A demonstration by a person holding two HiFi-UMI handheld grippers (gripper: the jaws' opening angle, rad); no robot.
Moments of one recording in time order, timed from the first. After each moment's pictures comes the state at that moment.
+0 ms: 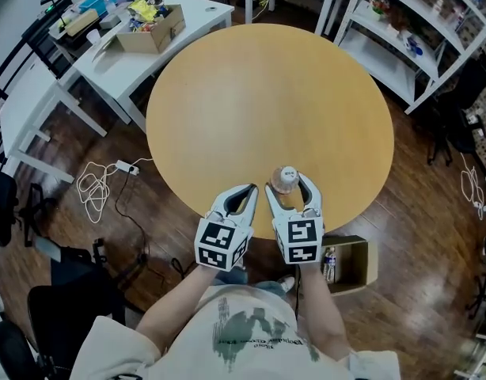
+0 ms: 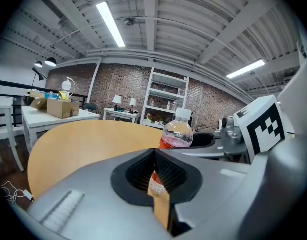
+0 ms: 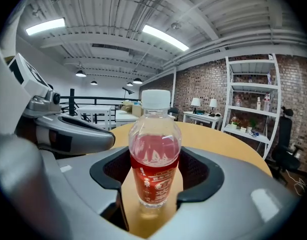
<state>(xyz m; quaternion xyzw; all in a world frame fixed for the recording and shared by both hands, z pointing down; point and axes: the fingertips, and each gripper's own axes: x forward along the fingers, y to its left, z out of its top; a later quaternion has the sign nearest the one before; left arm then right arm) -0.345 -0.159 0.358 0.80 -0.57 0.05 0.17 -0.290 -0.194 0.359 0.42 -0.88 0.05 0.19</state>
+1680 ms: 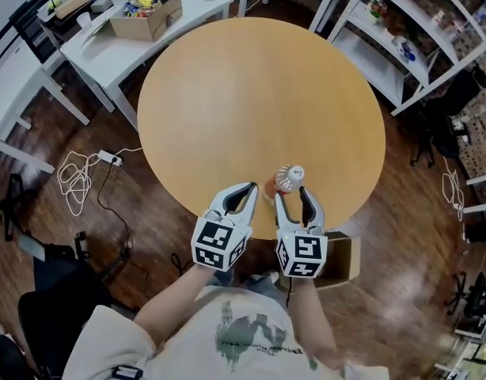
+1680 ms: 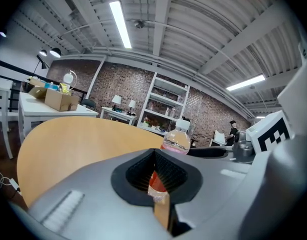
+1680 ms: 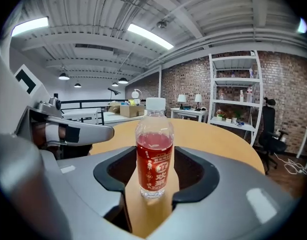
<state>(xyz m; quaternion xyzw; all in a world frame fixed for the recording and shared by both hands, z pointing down) -0.359 -0.169 0.353 0.81 -0.55 0.00 0.20 -0.271 -0.182 0.364 0.49 -0.85 0.09 0.18</state>
